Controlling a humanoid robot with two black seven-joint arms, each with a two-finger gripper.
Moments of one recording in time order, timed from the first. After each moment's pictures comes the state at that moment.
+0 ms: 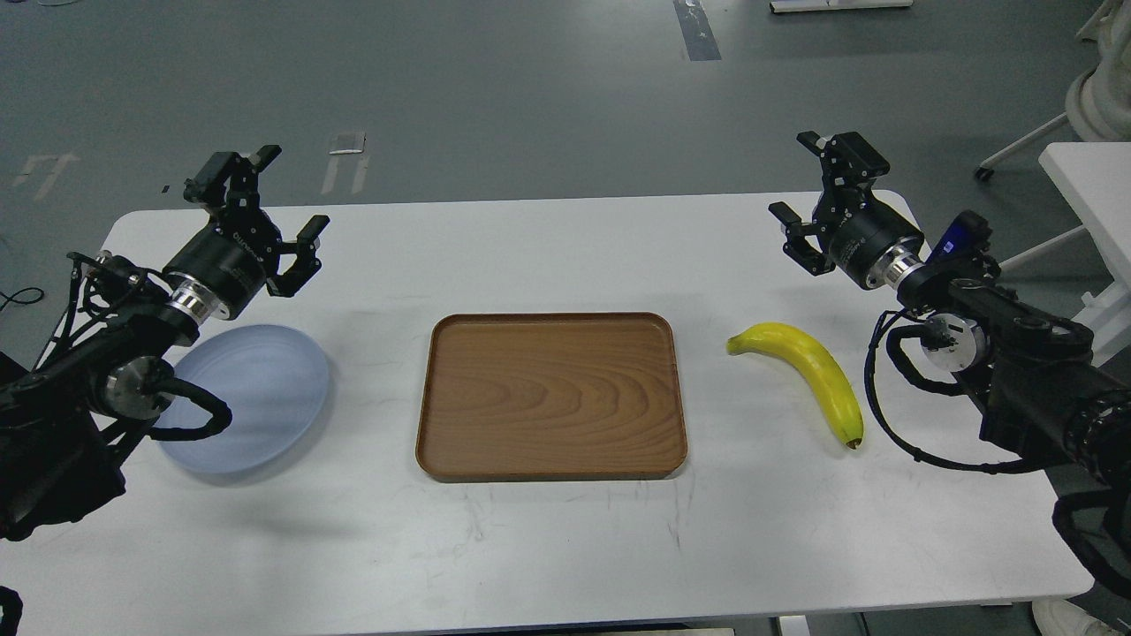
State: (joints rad) left arm -0.74 0.41 -0.49 -0.59 0.11 -0.49 -0.49; right arm 0.90 -0.28 0.22 0.36 -0.07 0.49 0.49
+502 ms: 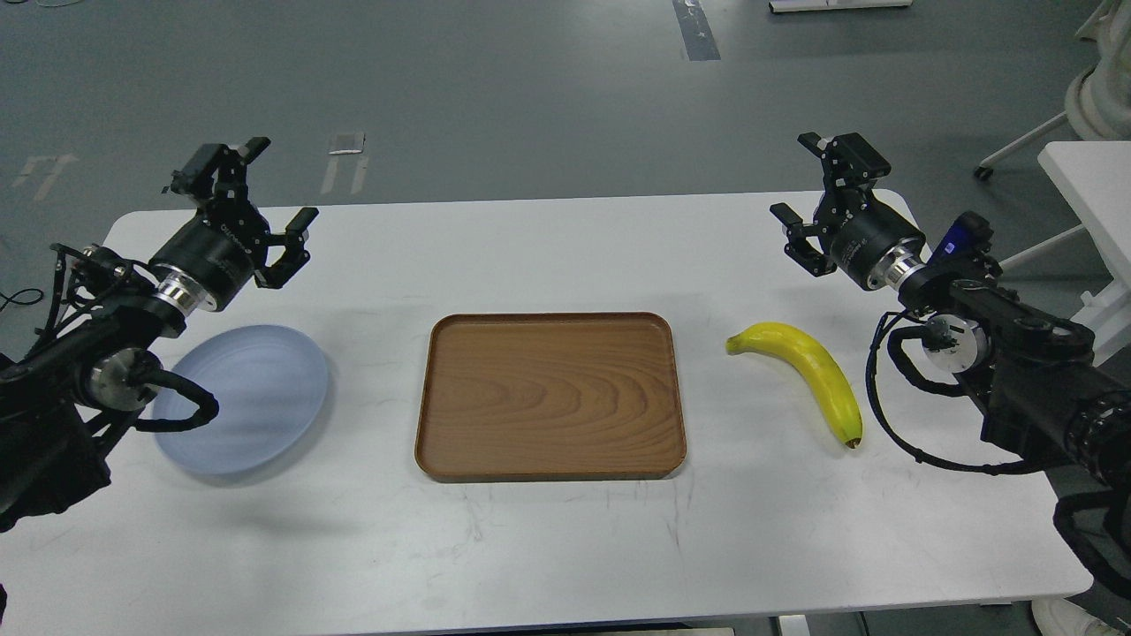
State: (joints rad) left arm -0.79 0.46 -0.49 -0.58 0.11 -0.49 -0.49; right arm 0.90 -0.29 0.22 0.36 -0.07 0.49 0.49
